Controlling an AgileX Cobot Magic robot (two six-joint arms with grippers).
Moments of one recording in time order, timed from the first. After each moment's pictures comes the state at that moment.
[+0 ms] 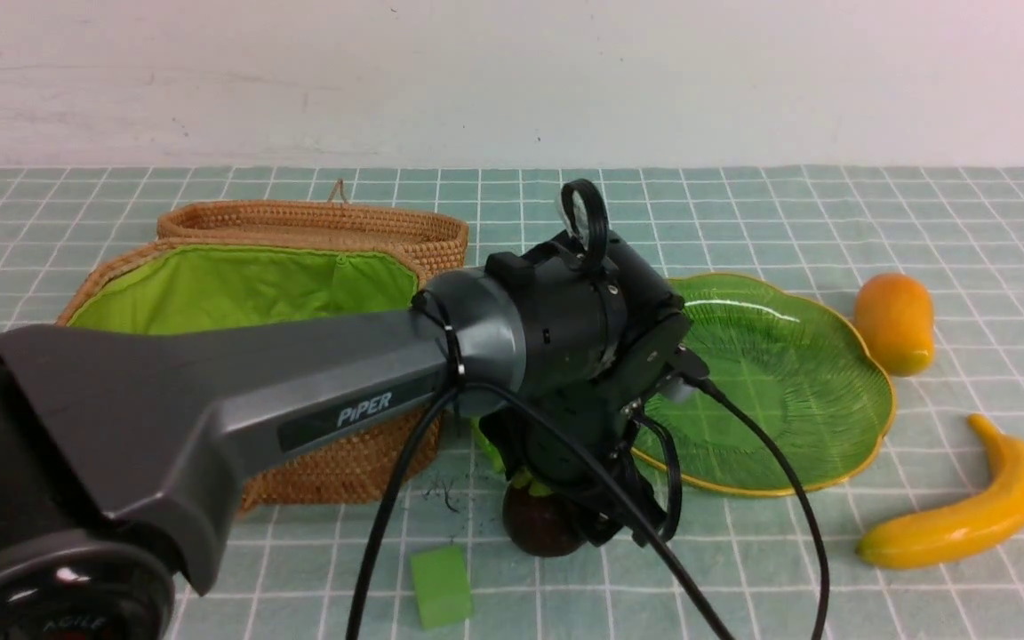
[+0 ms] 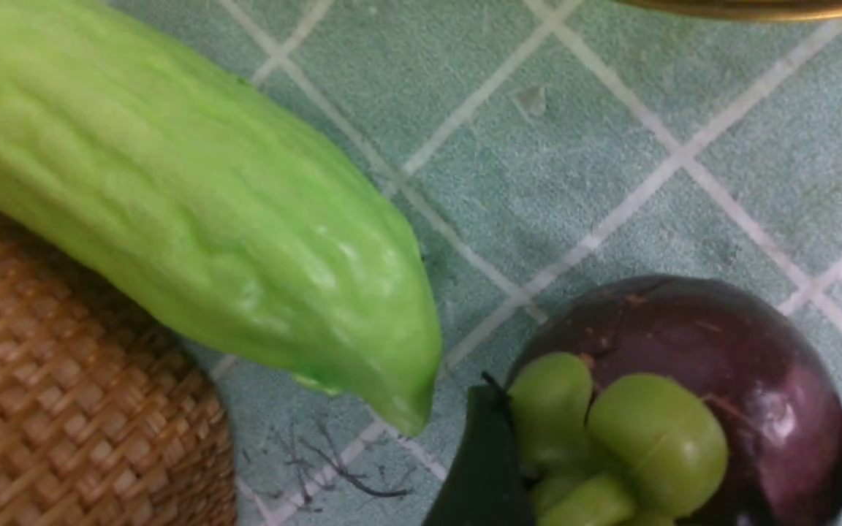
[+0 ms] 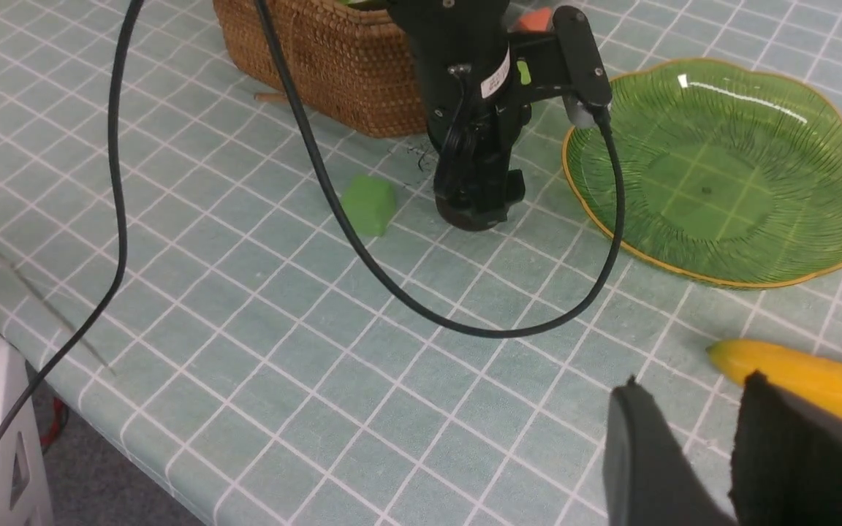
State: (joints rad) right arm 0.38 0.43 -1.07 0.28 1.27 -0.19; left arm -0.81 2.12 -1.69 0.25 1.01 -0.14
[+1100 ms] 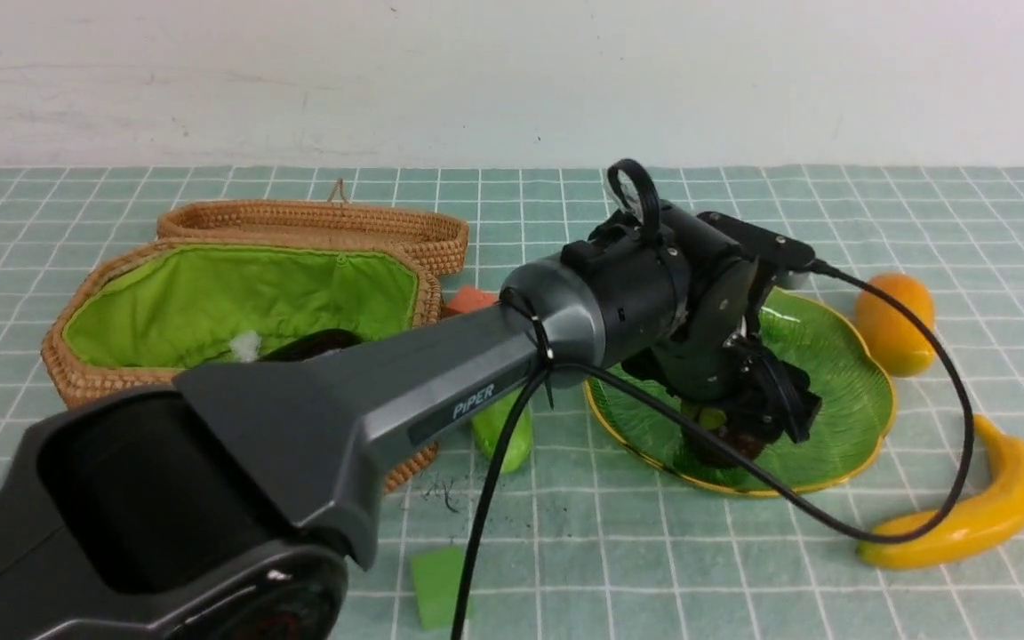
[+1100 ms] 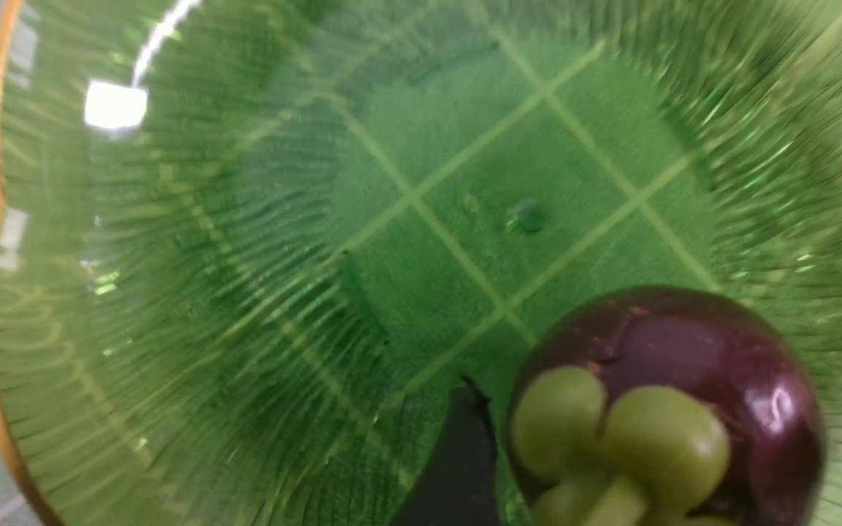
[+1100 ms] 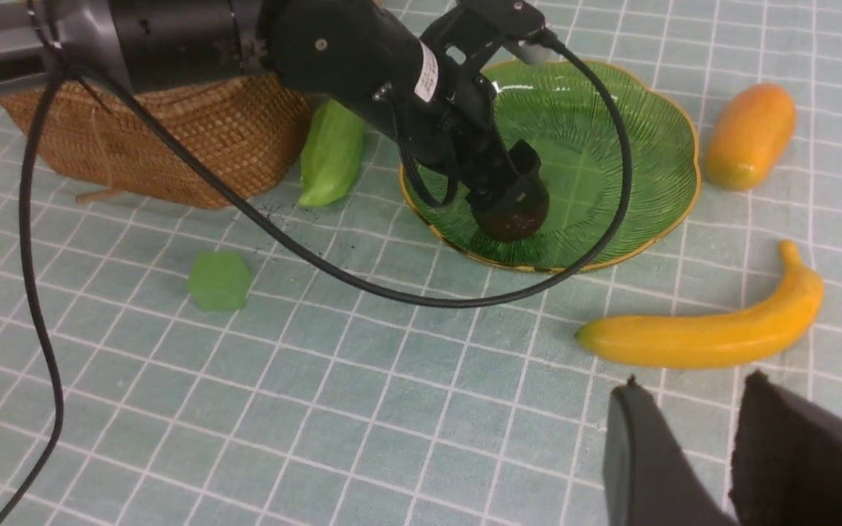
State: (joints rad) right arm 0.38 0.43 -1.07 0.05 1.23 0.07; left arm -0.80 2.33 -2.10 0.08 0.75 -0.21
